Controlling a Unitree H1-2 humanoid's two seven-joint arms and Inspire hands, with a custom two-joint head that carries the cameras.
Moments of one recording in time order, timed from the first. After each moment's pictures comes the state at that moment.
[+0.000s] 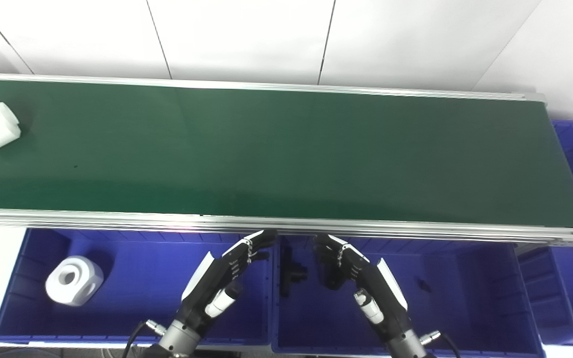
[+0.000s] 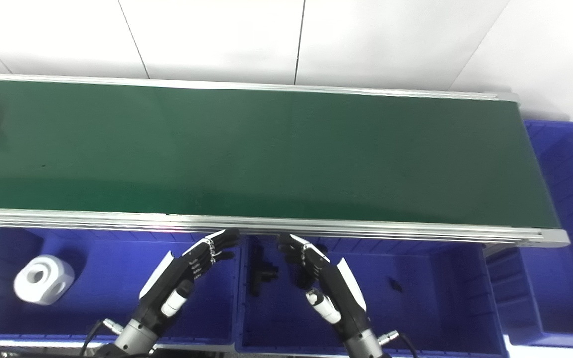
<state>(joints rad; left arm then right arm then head) 0.49 0.10 -0.31 0.01 0.02 -0.43 -0.19 0.33 -0.20 0.37 0.10 -0.03 -0.44 0.19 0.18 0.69</state>
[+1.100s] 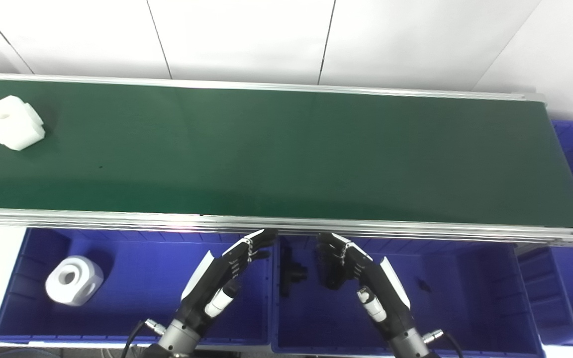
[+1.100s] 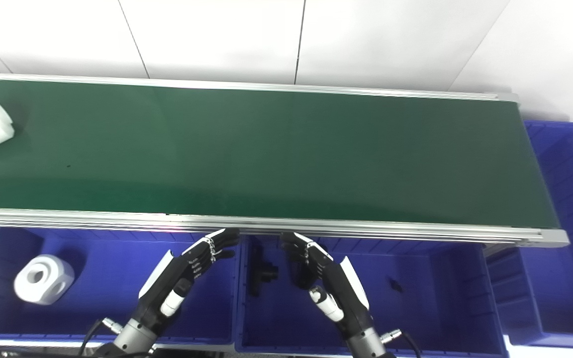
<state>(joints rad) 0.49 0.10 -0.31 0.00 0.03 -0.43 -0.20 0.33 -0.20 0.36 0.11 -0.03 -0.44 0.19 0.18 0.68</state>
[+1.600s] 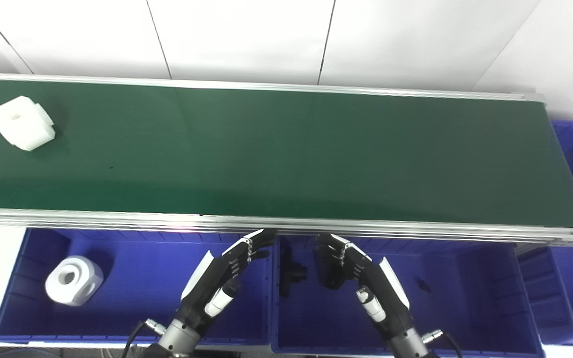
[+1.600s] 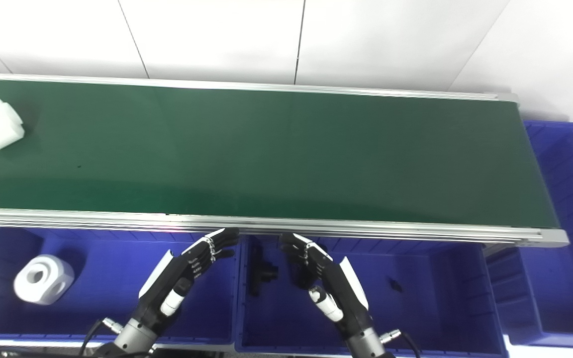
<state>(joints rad) 0.48 0.10 -0.31 0.01 0.02 -0.43 -0.20 0.33 -0.20 0.36 0.11 -0.03 -0.44 0.19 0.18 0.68</state>
